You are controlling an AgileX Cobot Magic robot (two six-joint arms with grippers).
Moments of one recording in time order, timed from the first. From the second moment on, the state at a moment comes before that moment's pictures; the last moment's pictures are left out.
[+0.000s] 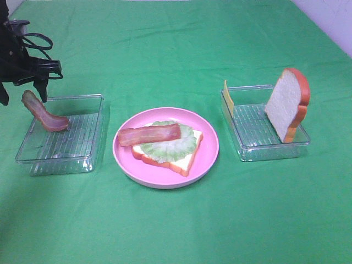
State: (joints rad) left arm -0.12 2.08 -1.59 0.13 0.94 -0.42; right arm 0.61 -0.01 -0.51 0.16 1.08 -0.20
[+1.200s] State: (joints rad) left arm -0.12 2.09 -1.59 0.00 0.88 -0.40; right arm 0.61 -0.01 -0.51 0.16 1.08 -0.20
